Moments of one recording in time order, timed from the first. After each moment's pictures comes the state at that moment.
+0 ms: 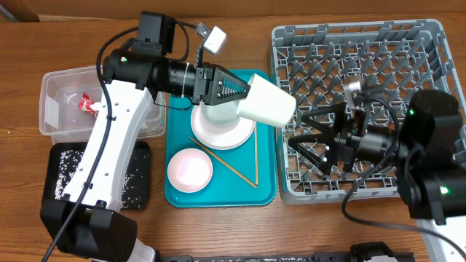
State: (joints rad) left arm -0.22 1.72 1.71 -1.04 1.47 0.13; right arm 0.11 0.99 1.13 -0.60 -1.12 0.23
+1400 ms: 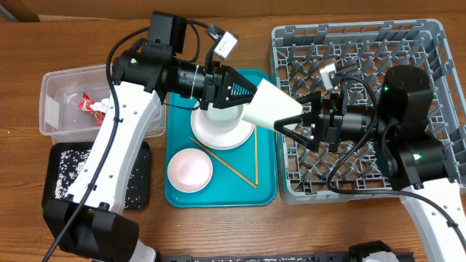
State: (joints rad) left arm -0.26 1.72 1.71 -1.00 1.46 0.22; right arm 0.18 1.13 1.13 -0.37 -1.22 0.34
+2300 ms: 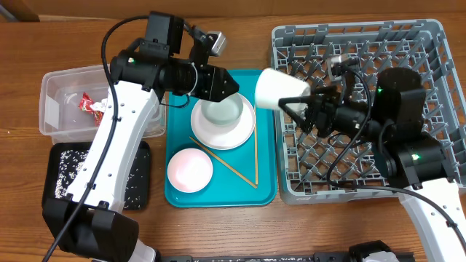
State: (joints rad) left arm -0.25 1.72 1.71 -1.03 0.63 -0.05; right arm 0.19 1.14 1.13 -0.50 -0.72 0.34
